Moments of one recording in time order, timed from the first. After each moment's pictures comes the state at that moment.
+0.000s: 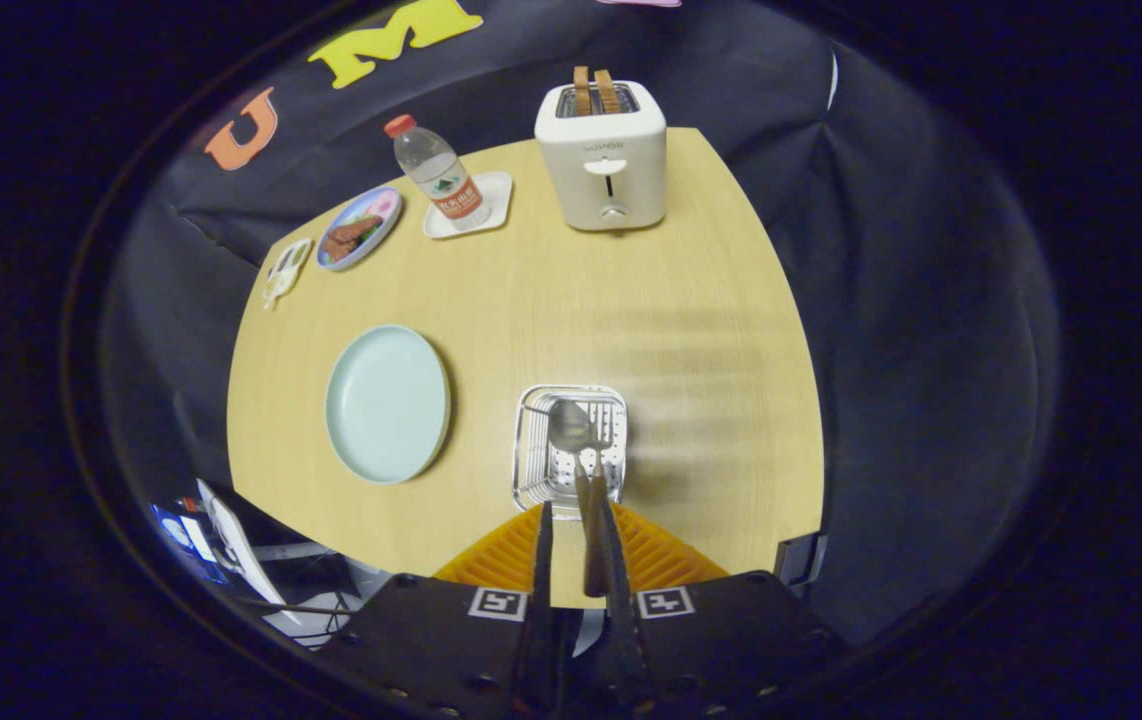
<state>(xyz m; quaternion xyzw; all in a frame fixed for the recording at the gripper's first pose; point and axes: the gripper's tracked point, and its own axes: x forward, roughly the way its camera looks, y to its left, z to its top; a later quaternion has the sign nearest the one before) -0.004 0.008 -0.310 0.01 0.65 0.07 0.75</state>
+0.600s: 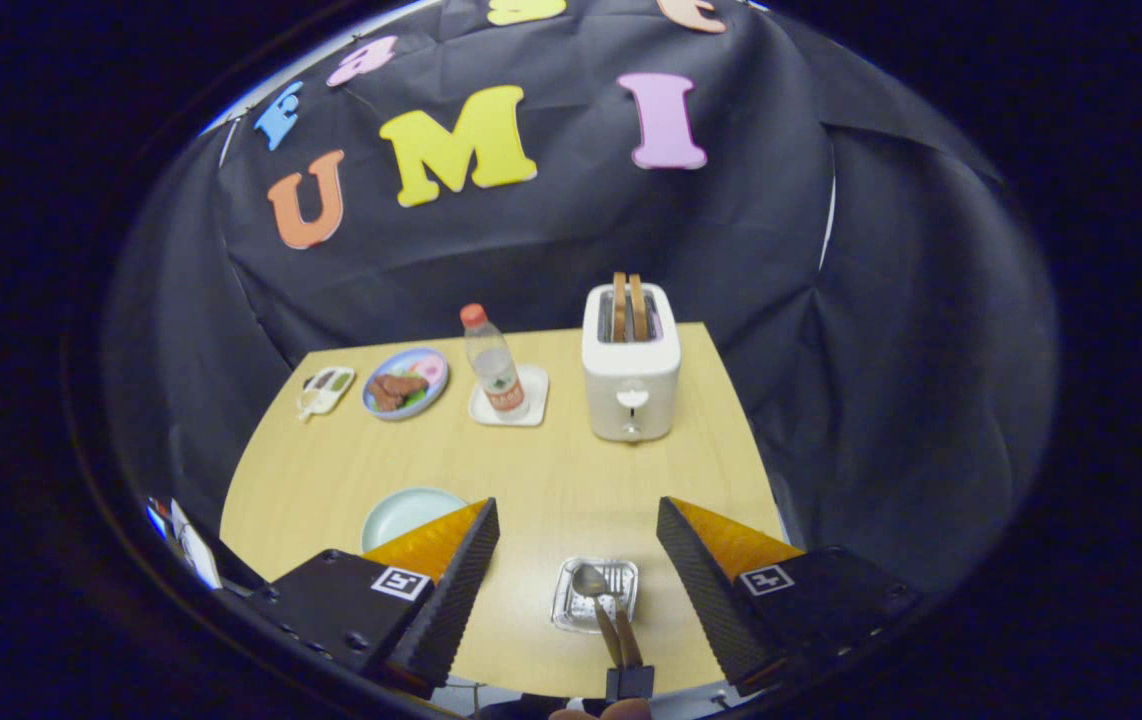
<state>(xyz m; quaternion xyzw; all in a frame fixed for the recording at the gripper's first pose) 0.082 0.041 -0.193 0.00 0.39 0.10 0.92</state>
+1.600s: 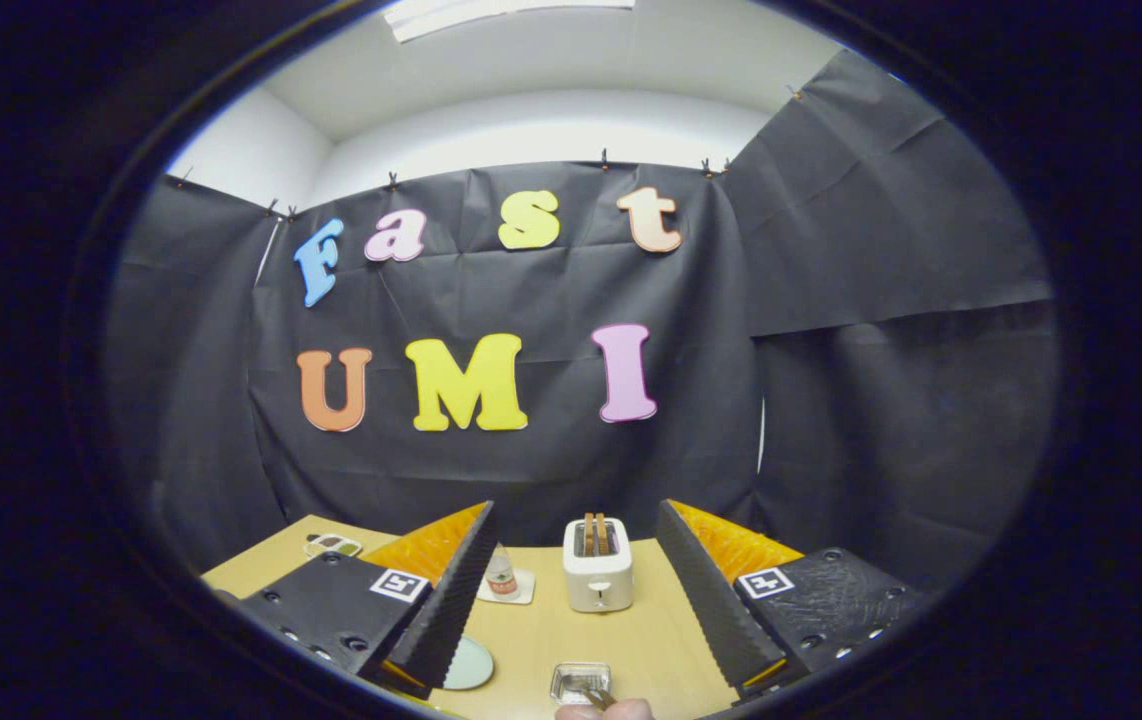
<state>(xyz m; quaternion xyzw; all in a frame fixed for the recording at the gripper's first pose) 0.003 0.011 -0.022 0.03 0.06 0.06 1.00</state>
